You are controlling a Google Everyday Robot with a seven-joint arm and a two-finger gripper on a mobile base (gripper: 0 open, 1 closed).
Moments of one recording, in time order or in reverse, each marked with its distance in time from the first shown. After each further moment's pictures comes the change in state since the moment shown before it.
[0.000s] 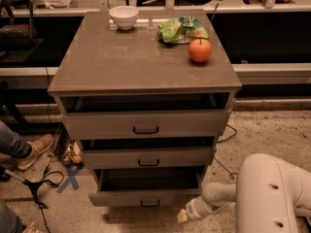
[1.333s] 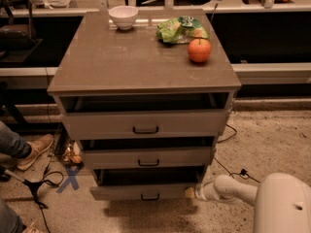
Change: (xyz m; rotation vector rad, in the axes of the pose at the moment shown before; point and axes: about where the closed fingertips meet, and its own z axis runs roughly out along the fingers) arm -0.104 -0.058 -0.035 0.020 -0.333 0.003
